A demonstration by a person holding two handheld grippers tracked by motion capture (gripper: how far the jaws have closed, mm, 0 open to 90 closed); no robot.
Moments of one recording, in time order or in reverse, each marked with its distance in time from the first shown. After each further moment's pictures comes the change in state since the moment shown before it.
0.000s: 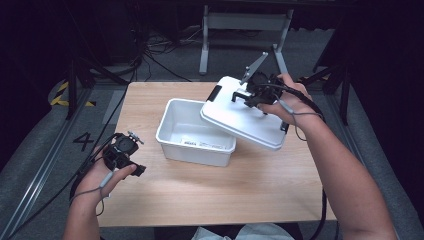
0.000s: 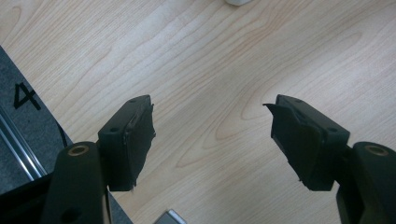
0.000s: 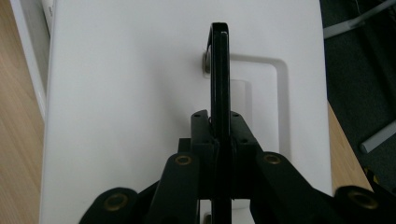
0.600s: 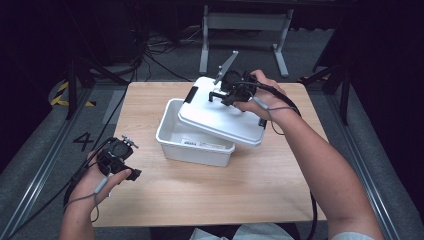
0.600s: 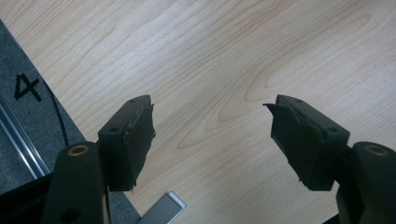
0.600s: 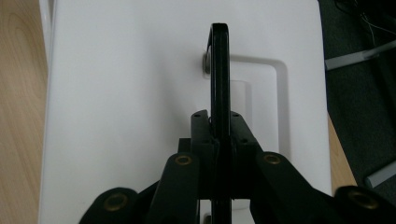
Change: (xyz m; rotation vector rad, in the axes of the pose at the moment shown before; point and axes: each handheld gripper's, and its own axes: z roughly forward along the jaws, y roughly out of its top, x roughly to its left) left arm 0.001 -0.016 -0.003 0.005 0.011 -0.027; right arm 0.017 0.052 0.022 -0.028 0.046 -0.103
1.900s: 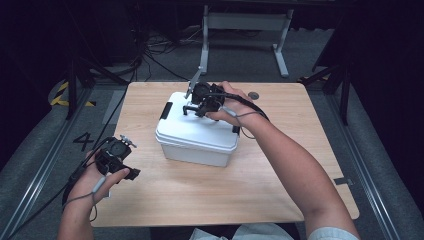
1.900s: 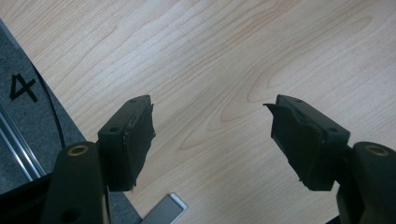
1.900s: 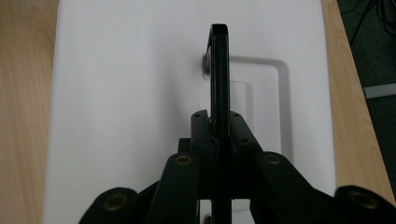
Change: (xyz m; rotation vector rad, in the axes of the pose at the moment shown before) left arm 0.005 -0.001 0.001 -0.007 -0.014 -0.008; right arm 0.023 0.041 0.069 -0.013 0.116 -0.086
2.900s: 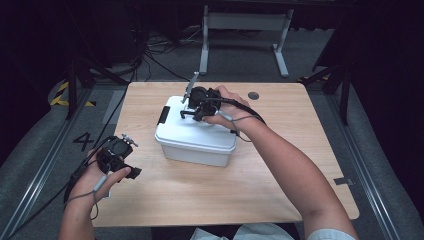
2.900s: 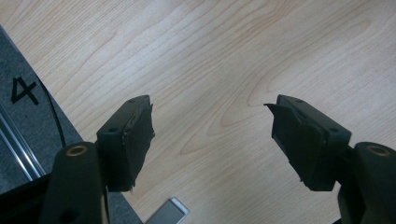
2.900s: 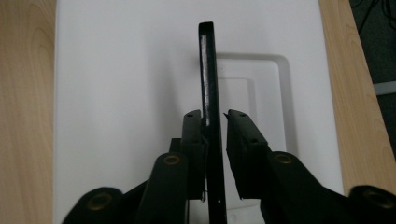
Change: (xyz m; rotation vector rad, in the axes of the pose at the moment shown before) left arm 0.001 0.004 0.001 -0.003 0.000 0.011; right arm 0.008 0.002 0.011 0.013 0.005 0.014
